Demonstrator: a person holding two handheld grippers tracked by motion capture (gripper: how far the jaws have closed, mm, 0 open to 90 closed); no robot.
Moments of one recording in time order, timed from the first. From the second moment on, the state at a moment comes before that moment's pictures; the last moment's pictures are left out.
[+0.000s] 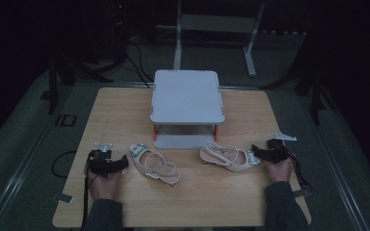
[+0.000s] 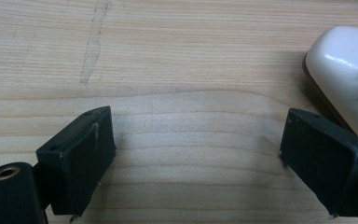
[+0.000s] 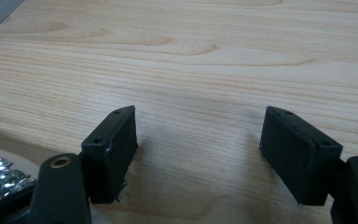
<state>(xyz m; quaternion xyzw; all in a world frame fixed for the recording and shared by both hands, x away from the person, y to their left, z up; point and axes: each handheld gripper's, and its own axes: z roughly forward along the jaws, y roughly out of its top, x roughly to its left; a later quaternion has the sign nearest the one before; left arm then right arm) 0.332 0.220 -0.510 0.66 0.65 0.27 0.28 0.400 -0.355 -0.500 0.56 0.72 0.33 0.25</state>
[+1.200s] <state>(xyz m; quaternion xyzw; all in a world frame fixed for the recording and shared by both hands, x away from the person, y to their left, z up) 0.306 0.170 -0.465 0.70 0.57 0.24 0.35 0.400 -0.355 -0.500 0.56 0.72 0.33 0.25</state>
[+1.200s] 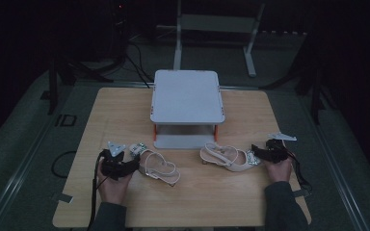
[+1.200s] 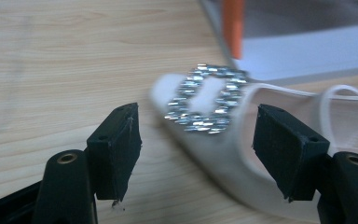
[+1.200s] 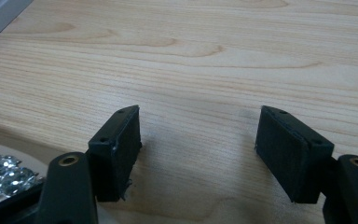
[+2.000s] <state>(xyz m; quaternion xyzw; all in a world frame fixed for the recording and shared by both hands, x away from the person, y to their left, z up) 0.351 0.187 -0.482 0.69 0.62 0.18 0.32 0.400 -0.355 -0.500 0.56 0.72 0.33 0.25</state>
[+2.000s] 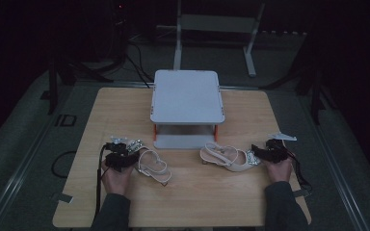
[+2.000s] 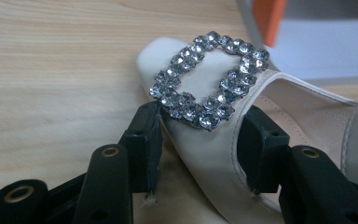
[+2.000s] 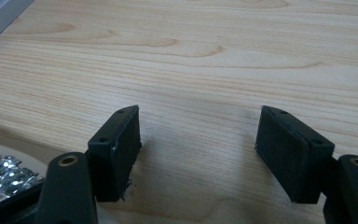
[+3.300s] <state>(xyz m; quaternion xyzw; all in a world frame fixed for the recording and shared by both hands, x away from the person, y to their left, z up) 0.377 0.228 -0.433 0.67 0.62 0.20 0.35 0.401 -0.355 -0.500 0.56 0.72 0.33 0.25</state>
